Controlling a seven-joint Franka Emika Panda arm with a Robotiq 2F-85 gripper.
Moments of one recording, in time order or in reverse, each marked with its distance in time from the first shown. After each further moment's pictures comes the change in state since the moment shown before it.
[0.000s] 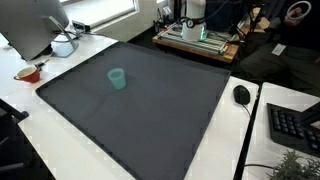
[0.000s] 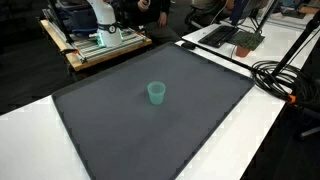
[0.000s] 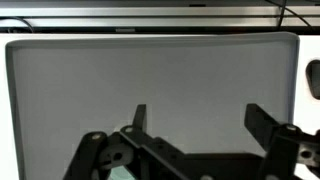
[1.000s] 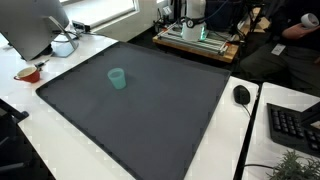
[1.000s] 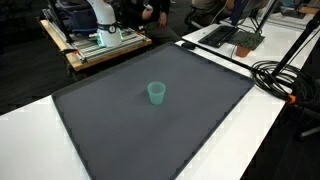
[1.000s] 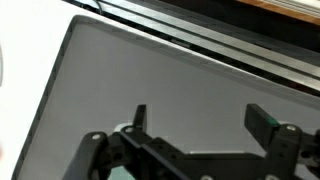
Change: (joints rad) arm 0.076 0.038 0.021 -0.093 -0.272 0.017 -0.211
